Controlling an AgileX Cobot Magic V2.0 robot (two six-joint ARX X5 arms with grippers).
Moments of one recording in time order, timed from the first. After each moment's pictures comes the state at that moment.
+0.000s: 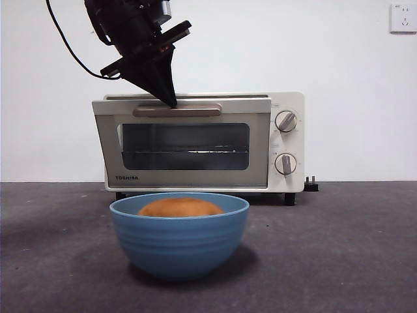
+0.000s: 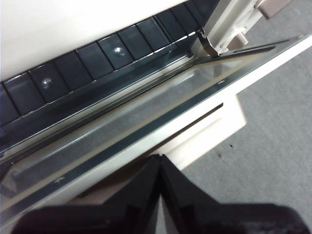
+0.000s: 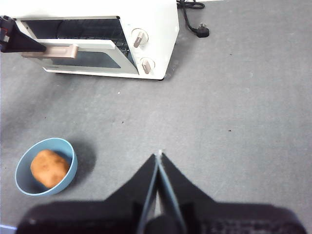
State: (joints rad) left arm -0.42 1.86 1.75 -0.82 0.21 0.05; right arm 0.96 0.54 1.25 -1.36 0.58 0.54
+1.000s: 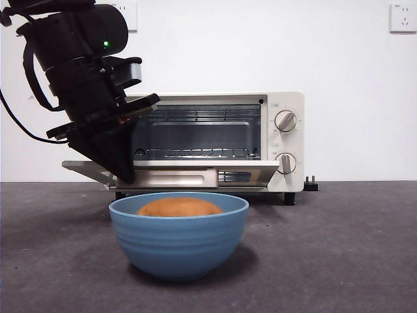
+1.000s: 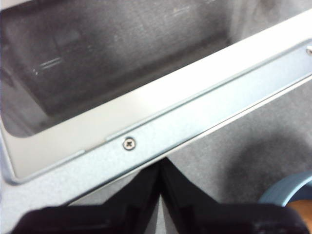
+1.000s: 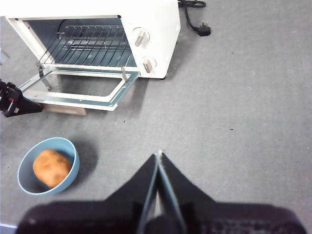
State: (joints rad) left arm -0.42 1.67 1.16 -0.54 0.14 -0.03; right arm 0.96 0.54 1.25 -1.36 0.57 0.55
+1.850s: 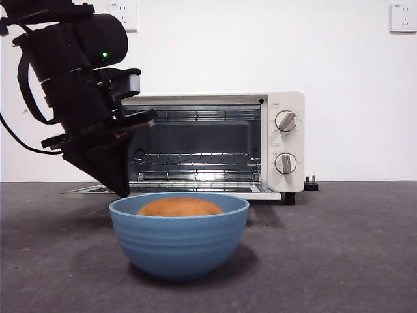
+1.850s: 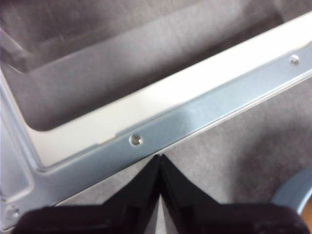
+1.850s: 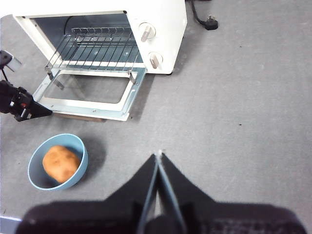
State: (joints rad) left arm -0.44 1.67 1.10 -0.52 0.11 -0.03; right arm 0.96 0.54 1.25 -1.36 0.54 0.57
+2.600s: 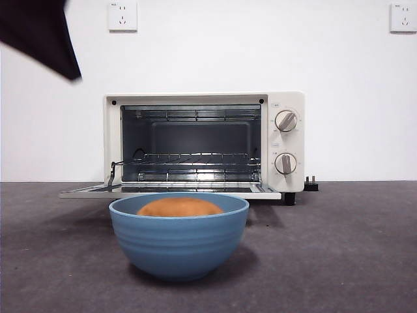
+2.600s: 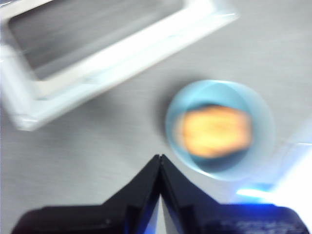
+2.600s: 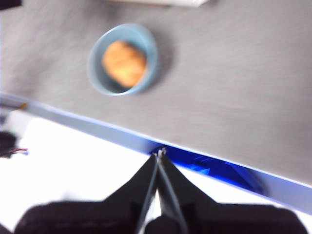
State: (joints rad) left arm -0.45 1.14 1.09 -0.91 0.30 0.05; right arm 0.96 0.75 1.05 -1.18 0.03 0.72
